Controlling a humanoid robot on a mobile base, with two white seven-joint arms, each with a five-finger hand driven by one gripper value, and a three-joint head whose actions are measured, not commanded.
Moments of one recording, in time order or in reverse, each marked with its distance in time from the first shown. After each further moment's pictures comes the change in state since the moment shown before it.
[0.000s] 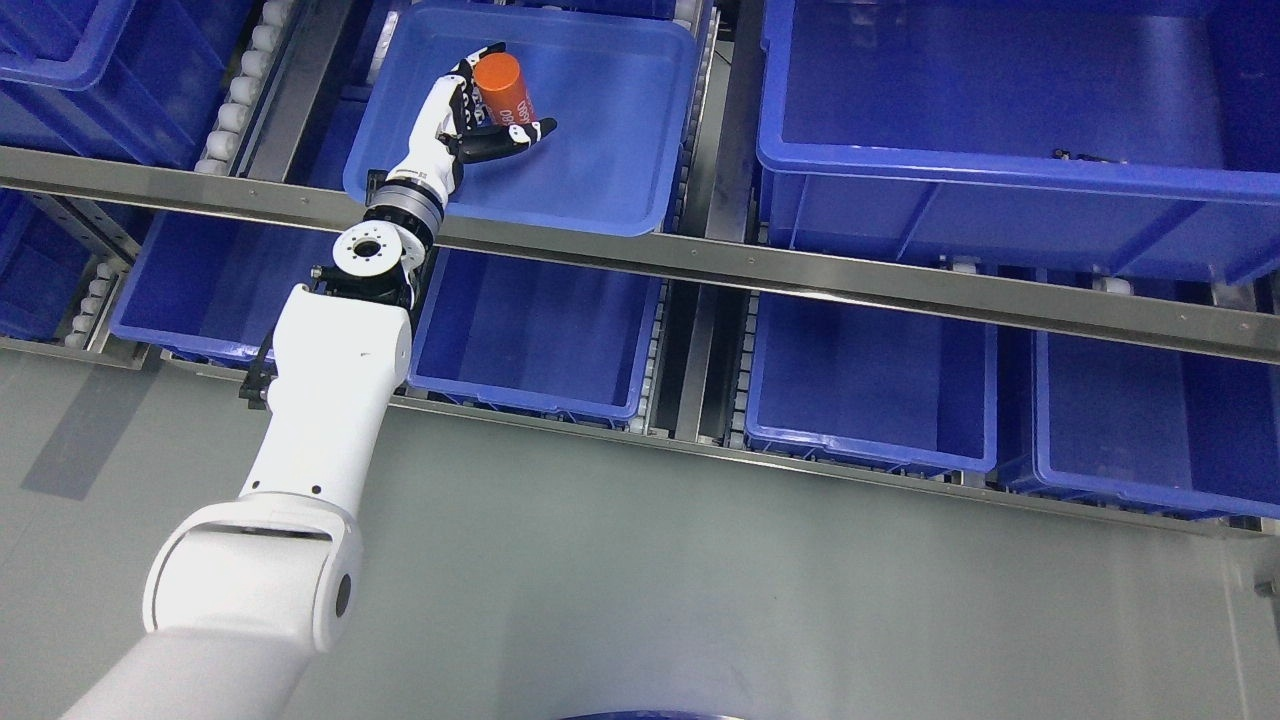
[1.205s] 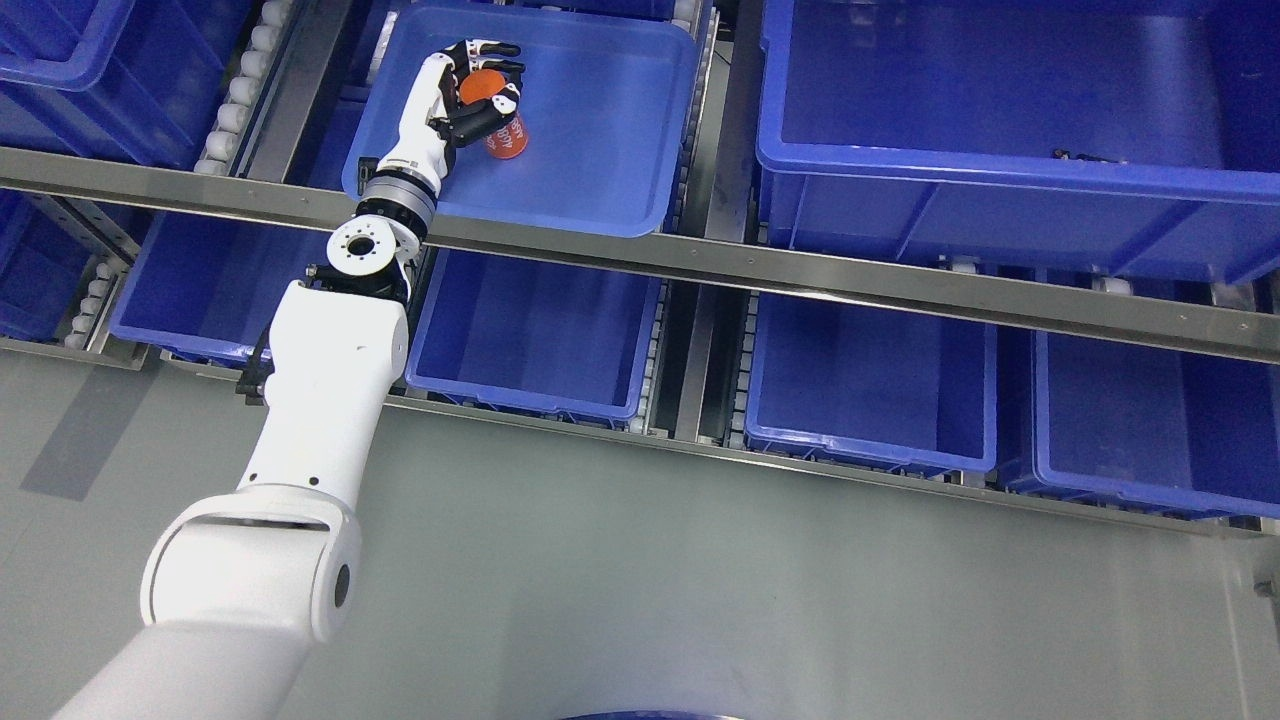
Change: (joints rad) left arm -0.013 0.000 0.028 0.032 -0.002 -0.100 0.004; right arm 0.000 0.000 0.000 0.000 0.000 0.000 0.000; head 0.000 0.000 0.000
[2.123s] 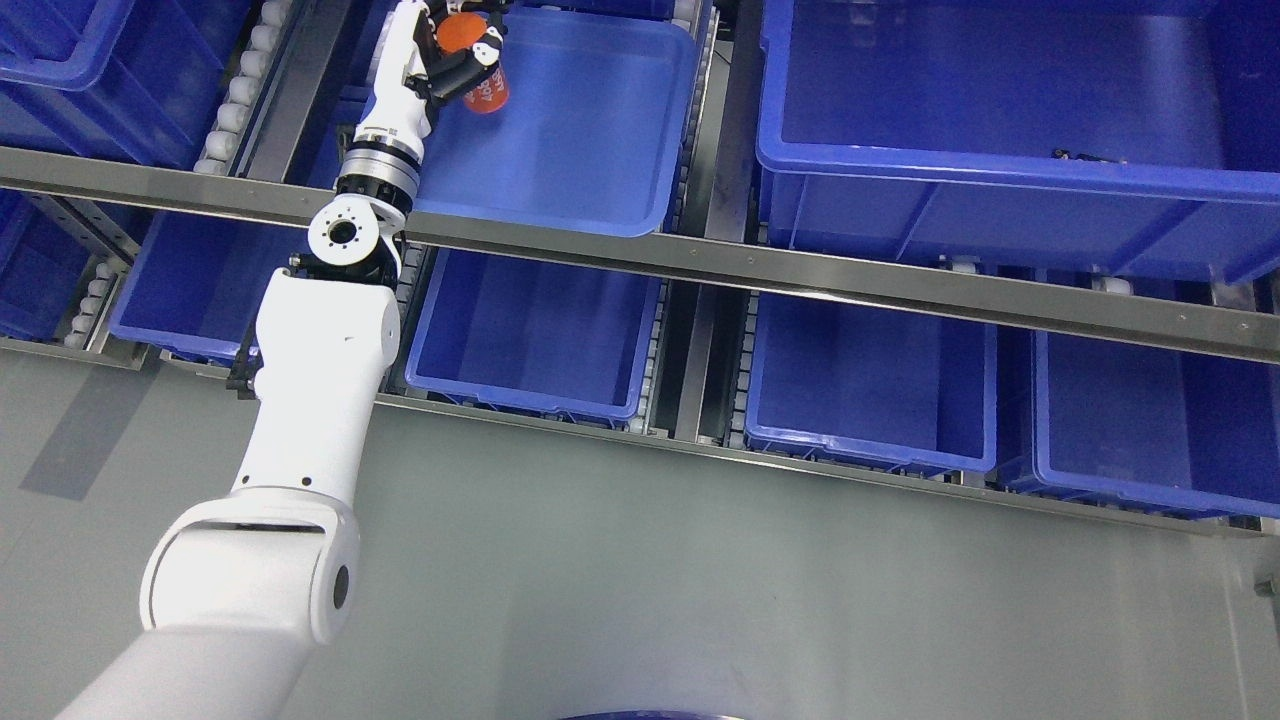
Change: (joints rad) left arm 0.008 0.000 0.027 -0.141 0.031 -0.094 -0.004; right arm 0.000 0.000 0.000 0.000 0.000 0.000 0.000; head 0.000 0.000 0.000
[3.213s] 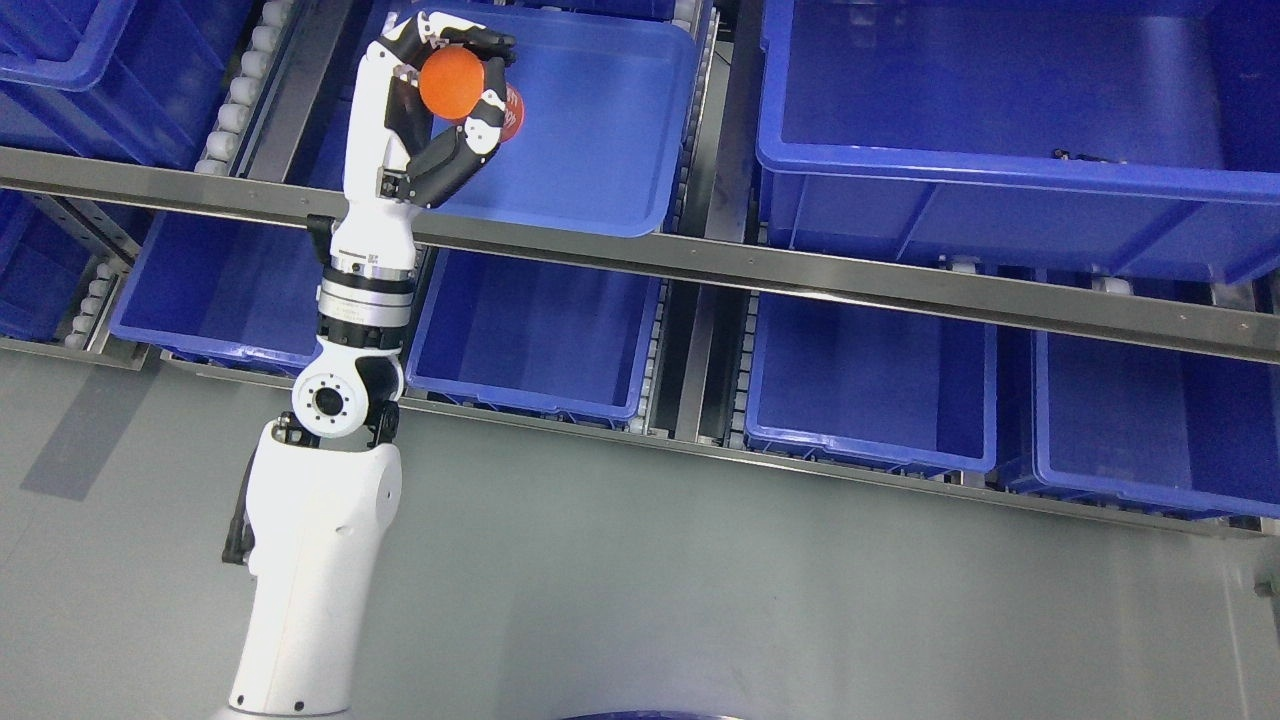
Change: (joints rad) left arm 0.488 0.000 -0.068 -0.717 0.043 -0.226 -0.013; right arm 0.000 0.000 0.000 0.000 0.000 0.000 0.000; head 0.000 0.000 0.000
